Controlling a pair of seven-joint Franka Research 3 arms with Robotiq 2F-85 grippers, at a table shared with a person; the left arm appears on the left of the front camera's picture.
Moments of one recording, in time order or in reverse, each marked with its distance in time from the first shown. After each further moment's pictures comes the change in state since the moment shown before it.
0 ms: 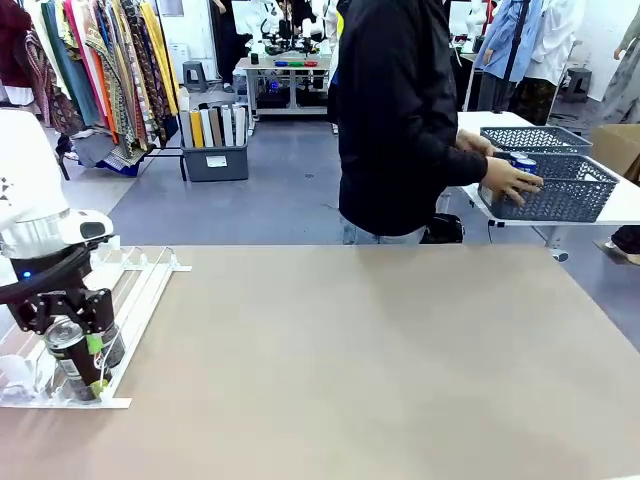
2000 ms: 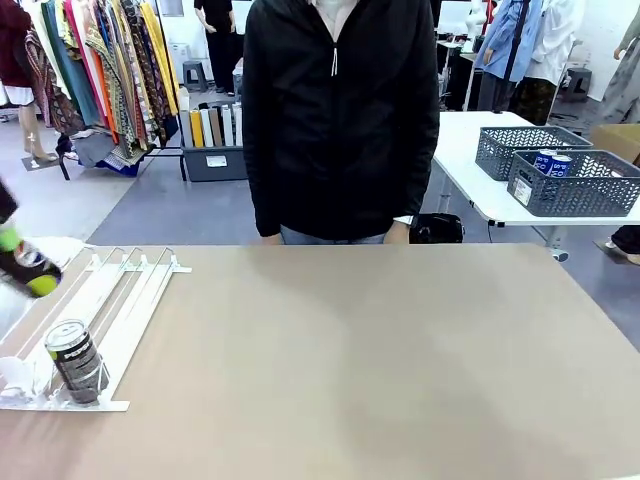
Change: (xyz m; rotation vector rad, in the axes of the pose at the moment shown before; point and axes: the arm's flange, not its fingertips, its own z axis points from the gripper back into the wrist) left arm -0.119 0.009 0.197 -0.064 -0.389 -0.059; right arm 0.000 0.000 0.000 0.000 0.000 0.000
